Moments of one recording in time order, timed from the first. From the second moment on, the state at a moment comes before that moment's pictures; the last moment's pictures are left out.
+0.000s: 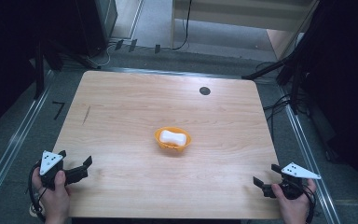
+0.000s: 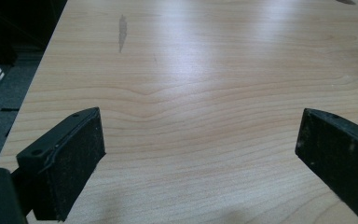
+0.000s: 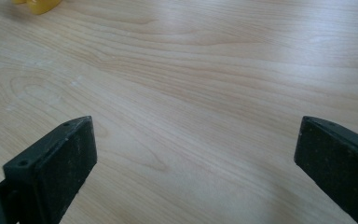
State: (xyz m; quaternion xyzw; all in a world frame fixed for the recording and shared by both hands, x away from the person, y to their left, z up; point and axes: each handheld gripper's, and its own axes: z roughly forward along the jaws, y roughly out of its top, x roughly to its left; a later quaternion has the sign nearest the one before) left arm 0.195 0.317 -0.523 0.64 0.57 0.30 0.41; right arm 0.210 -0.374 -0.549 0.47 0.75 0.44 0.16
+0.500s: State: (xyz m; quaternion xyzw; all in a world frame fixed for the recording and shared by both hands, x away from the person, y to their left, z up) left arm 0.196 0.313 -0.523 0.65 0.57 0.31 0.40; right arm 0.199 -0.379 -0.551 0.47 0.70 0.49 0.20
